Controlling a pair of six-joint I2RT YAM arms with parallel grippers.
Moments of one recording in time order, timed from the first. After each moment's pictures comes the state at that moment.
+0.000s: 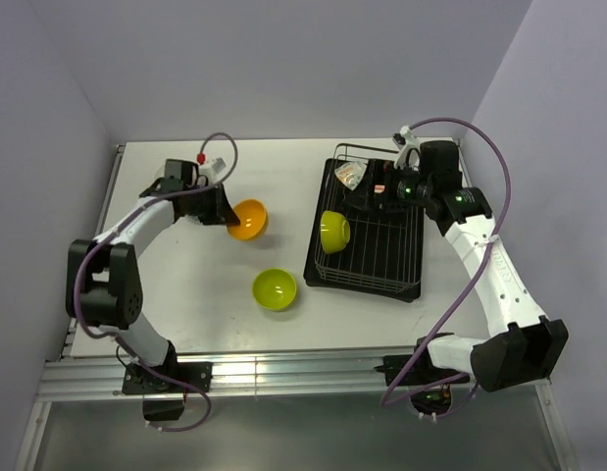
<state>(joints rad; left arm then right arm) -0.16 1.70 1.15 -0.41 0.55 -0.16 0.18 1.23 1.27 -0.67 -0.48 0.30</state>
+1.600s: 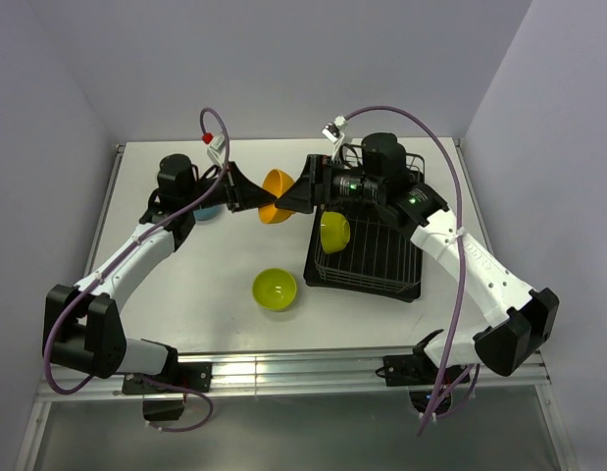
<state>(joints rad) -0.30 1.38 1.00 0.26 0.93 -0.89 0.58 1.33 1.38 -0.34 -0.61 0.62</state>
